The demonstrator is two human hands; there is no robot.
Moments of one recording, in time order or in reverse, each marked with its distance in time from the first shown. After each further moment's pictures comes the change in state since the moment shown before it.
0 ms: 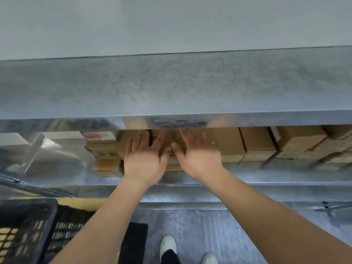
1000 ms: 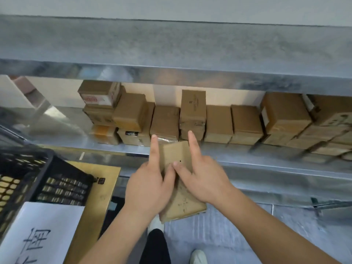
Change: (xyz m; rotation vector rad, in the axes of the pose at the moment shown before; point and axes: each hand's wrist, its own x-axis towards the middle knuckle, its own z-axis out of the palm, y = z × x) left_hand -0.155 0.089 -0.014 -0.439 -0.021 -0.212; right_hand -0.136 0.040 -0.025 0.354 -0.250 -0.100
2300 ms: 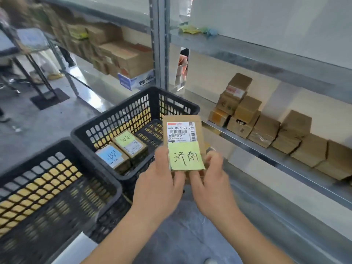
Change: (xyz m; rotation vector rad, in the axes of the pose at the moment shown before) left_hand -0.344 -0.150 -0.140 -0.075 0.517 -0.228; right_hand -0.254 -0.231 0.157 0.288 0.008 -0.392
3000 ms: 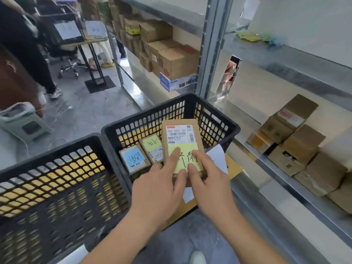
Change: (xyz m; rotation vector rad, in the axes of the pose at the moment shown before) left_hand 0.062 -0.047 -0.001 0.313 0.055 -0.273; right_hand 0.111 -0.005 0.055 0.112 -0.274 -0.070
